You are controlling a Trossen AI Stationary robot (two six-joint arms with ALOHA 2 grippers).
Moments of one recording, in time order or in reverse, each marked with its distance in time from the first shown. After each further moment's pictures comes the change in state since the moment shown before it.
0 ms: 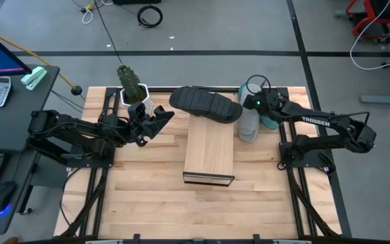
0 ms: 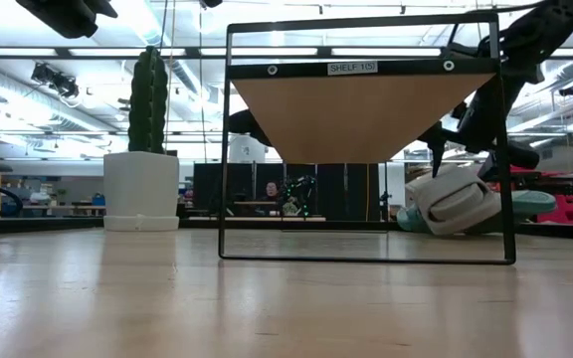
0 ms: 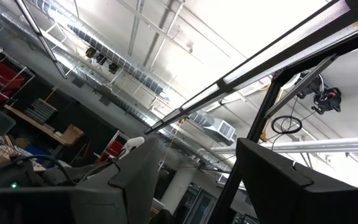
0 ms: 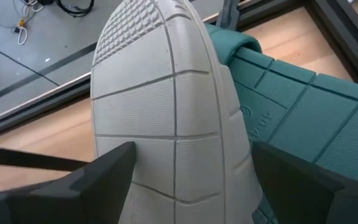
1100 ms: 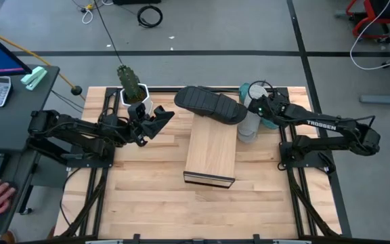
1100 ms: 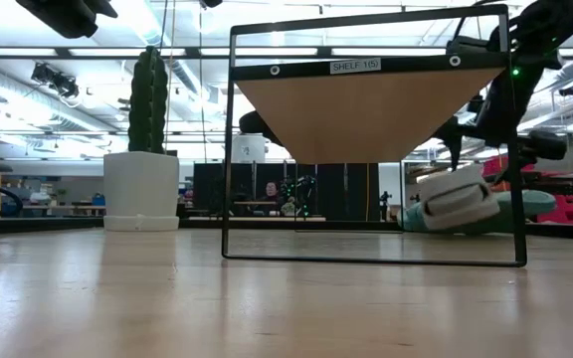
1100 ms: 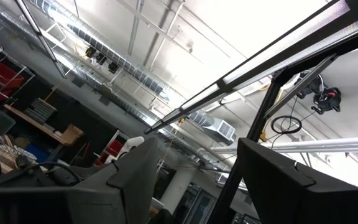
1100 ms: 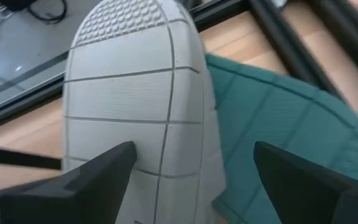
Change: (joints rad) left arm 0.000 0.000 0.000 0.000 0.001 -0.001; right arm 0.080 -0.084 0.000 -0.198 0.082 0.132
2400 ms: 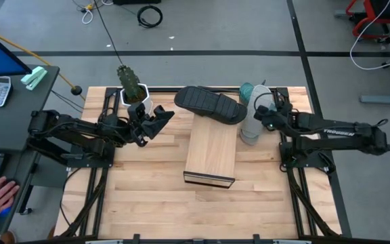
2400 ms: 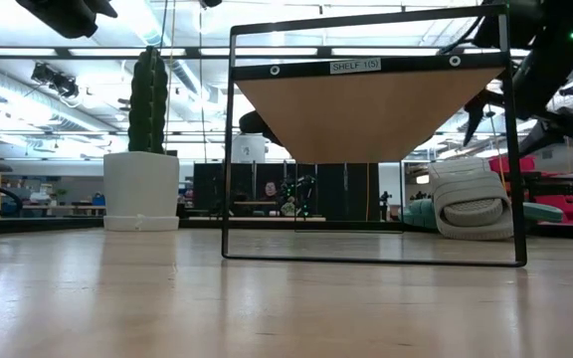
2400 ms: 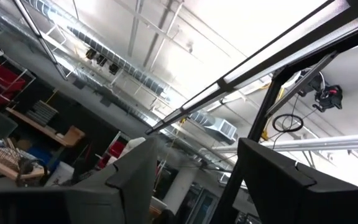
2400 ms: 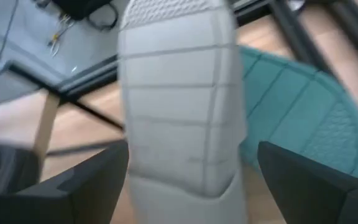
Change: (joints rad) left arm 0.000 -0.001 0.000 0.000 0.000 0.017; right arm 0.307 -0.276 -0.001 -0.242 0.155 0.210
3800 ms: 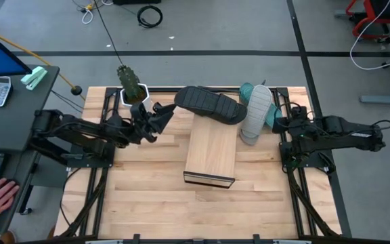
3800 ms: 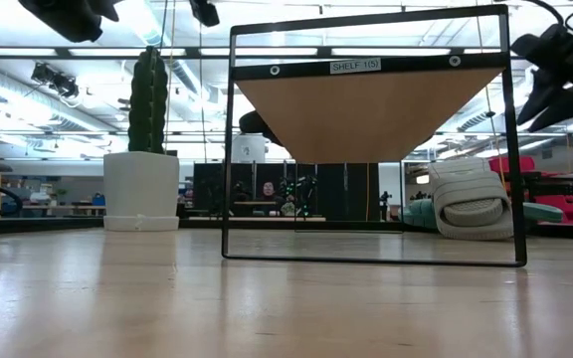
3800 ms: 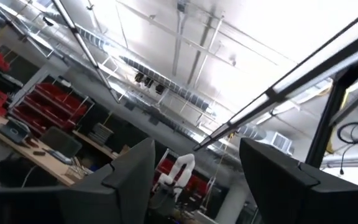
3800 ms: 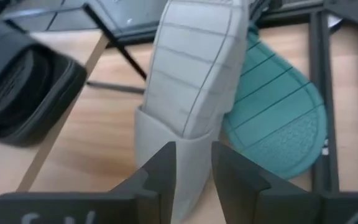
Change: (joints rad) left arm -0.009 0.046 0.007 0.006 -0.208 0.130; right arm 0.273 -0.411 0.041 -0.346 -0.021 -0.180
